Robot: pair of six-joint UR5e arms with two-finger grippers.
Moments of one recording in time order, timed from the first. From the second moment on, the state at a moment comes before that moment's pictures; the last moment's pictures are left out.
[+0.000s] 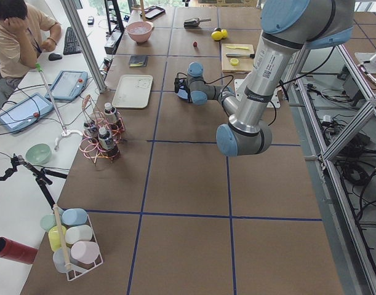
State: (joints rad) left arm -0.50 -2.09 -1.59 -2.16 -1.88 -1.36; right arm 1.53 -1.73 1.71 -1.12 2.41 0.05
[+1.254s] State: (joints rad) left arm -1.52 -1.56 -1.72 -1.66 -2.23 0.10; right arm 1.25 -1.54 1.87 -1.00 2.38 0.60
